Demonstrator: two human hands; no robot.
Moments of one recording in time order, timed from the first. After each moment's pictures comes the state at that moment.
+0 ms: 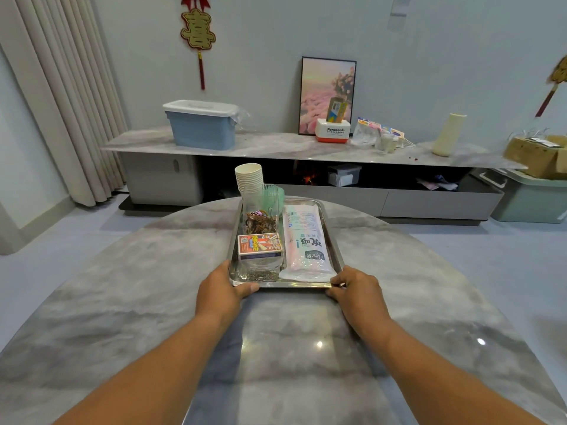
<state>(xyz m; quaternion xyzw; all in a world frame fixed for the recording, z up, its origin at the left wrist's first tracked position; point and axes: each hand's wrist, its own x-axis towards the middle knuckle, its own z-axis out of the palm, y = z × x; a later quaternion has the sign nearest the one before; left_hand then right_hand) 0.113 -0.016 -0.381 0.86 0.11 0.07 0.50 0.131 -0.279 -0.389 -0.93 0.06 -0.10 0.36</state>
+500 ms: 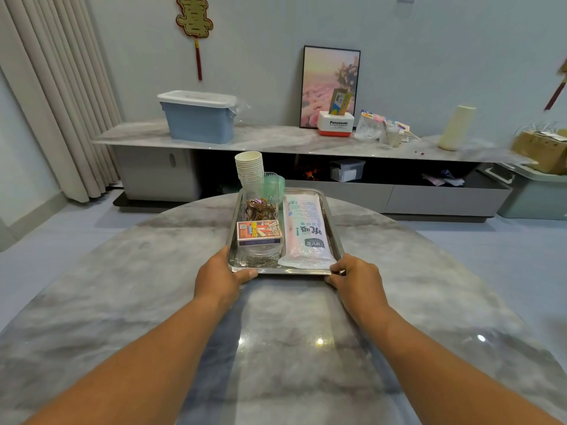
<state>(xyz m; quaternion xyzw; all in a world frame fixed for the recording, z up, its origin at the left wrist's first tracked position) 0.161 -0.007 -0.387 0.84 0.12 0.06 0.52 0.170 -0.267 -0.392 -0.92 0.06 -0.11 0.36</state>
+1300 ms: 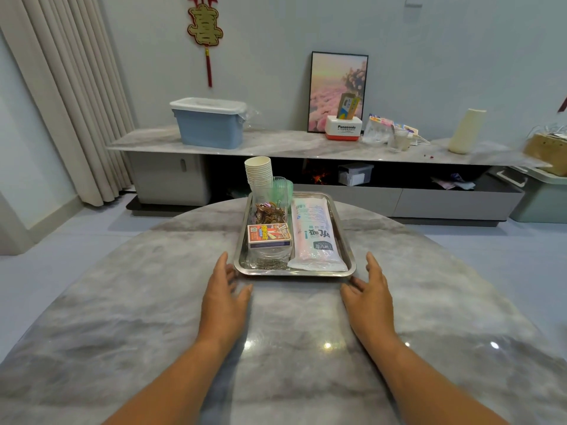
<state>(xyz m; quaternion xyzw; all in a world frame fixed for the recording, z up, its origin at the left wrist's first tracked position) 0.128 -0.004 -0.421 0.80 0.11 0.15 0.57 0.149 -0.258 -0.419 -0.82 0.09 -0.16 0.55</state>
